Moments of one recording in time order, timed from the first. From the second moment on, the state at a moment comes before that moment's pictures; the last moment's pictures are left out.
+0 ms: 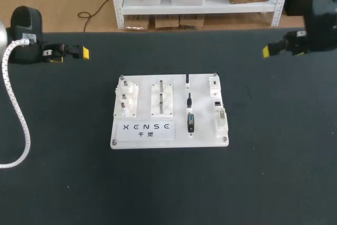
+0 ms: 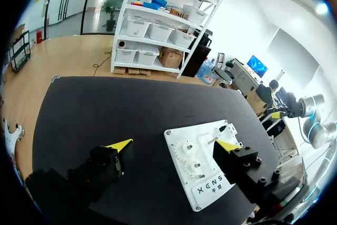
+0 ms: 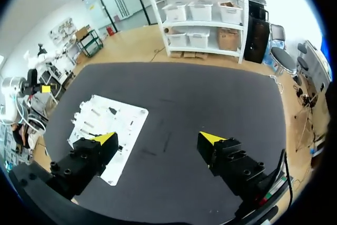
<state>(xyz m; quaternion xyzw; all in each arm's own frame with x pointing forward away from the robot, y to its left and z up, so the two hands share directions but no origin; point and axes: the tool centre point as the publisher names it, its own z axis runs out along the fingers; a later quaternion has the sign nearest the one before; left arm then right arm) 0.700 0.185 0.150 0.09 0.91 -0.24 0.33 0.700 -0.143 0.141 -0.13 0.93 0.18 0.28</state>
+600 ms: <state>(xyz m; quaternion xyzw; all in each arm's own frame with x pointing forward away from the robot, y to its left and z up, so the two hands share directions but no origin) 0.700 0.185 0.150 0.09 0.91 -0.24 0.33 0.707 -0.055 0.109 -0.12 0.95 0.13 0.24</state>
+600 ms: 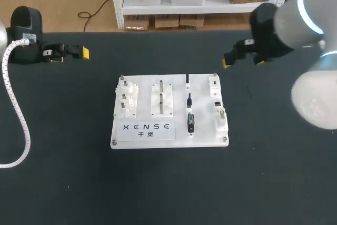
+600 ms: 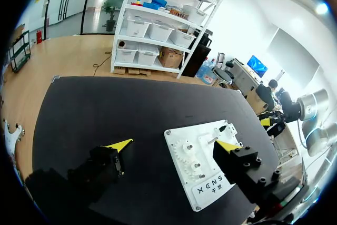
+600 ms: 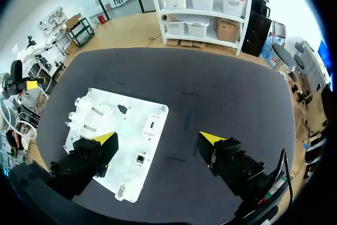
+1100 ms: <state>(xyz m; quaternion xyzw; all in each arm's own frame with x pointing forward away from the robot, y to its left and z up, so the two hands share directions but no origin) 0.700 0.185 0.150 0.09 0.91 -0.24 0.33 0.739 0.008 0.075 -0.12 0.96 0.04 0.23</state>
